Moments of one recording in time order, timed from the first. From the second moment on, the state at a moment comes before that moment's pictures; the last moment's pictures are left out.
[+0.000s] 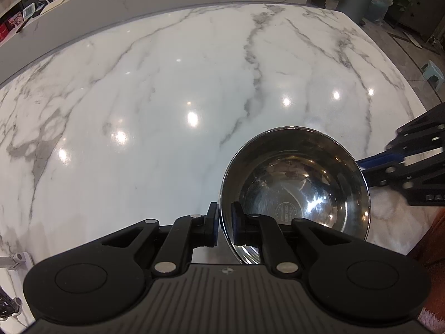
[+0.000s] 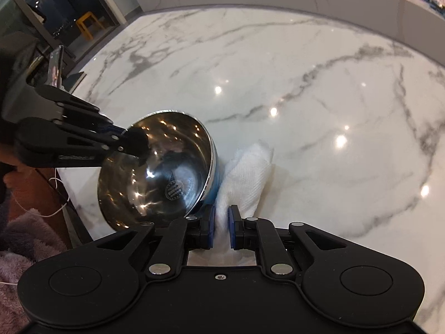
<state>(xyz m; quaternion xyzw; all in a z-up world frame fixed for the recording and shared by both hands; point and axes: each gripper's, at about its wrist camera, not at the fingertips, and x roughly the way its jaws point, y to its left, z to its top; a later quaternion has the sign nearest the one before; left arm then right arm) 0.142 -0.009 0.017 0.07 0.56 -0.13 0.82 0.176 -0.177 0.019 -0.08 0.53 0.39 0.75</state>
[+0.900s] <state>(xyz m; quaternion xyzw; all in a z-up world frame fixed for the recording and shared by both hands) 0.121 -0.001 0.015 0.00 0.58 -0.10 0.81 0.144 -0.177 -0.008 -0.15 0.47 0.36 0.79</state>
